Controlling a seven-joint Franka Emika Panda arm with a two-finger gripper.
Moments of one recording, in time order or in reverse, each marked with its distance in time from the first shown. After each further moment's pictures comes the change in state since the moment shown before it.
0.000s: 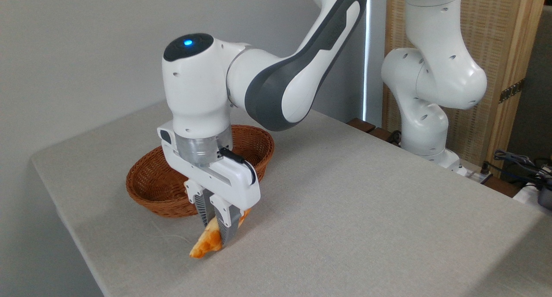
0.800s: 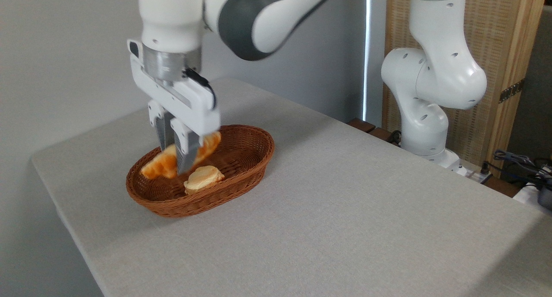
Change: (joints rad) arm -0.007 -0.103 -0.128 0.130 -0.131 -0.127 -0.006
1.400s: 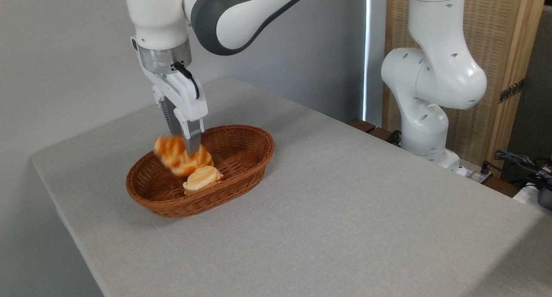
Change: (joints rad) arm -0.004 0.022 -0.142 -0.001 0.000 -0.093 -0.033
